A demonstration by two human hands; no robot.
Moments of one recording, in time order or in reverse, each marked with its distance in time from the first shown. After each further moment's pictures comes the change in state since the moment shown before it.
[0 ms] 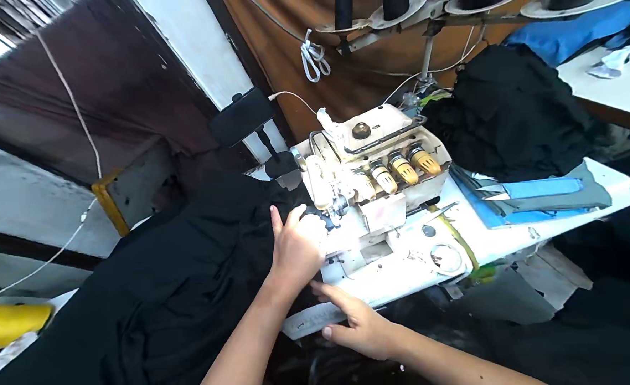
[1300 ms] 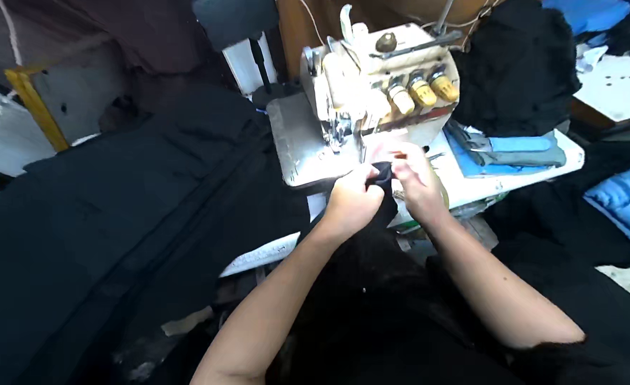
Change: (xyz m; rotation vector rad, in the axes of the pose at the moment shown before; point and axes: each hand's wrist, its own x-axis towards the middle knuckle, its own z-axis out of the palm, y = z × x) left_hand -0.022 0.087 0.014 -1.009 -0.175 -0.398; right_hand -0.016 -0.033 -0.096 -0.535 0.566 -0.037
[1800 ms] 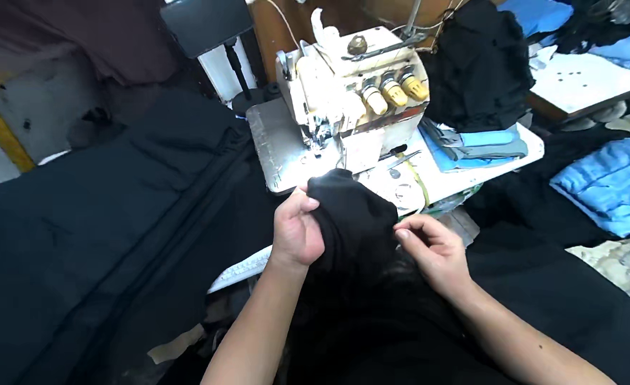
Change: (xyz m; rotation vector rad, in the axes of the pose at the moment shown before) left_hand -0.040 -0.005 -0.024 -1.264 0.075 -0.018; right_hand -0.095 -0.027 -0.012 0.107 0.091 -0.036
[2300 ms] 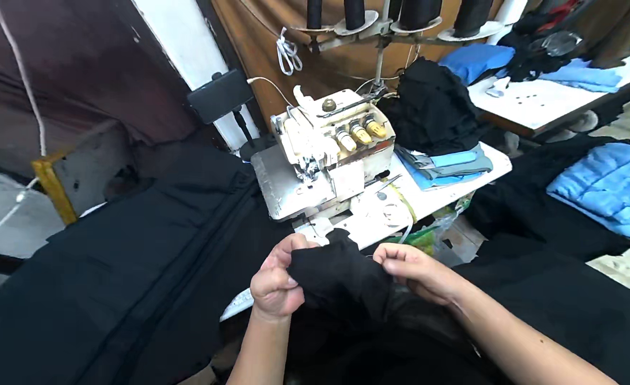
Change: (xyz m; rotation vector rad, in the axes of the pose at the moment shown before) left_hand -0.035 0.024 -0.019 -0.044 -0.647 0.087; right_hand 0.002 -0.016 -0.016 0.651 -0.464 0.555
